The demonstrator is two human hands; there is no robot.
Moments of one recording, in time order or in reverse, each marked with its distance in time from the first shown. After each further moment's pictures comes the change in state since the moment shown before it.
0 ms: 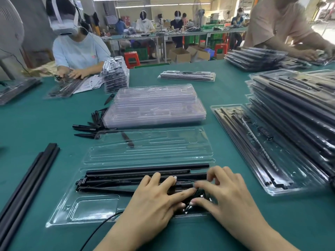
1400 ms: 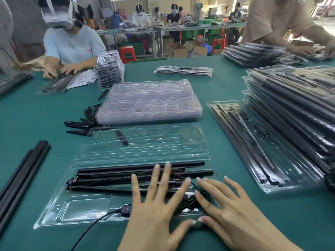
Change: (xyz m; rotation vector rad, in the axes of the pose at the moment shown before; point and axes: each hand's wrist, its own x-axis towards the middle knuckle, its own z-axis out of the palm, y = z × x) left_hand -0.012 0.040 0.006 0.049 0.027 -0.276; right_hand -0.028 0.017 -0.003 -0.256 -0.064 -0.330
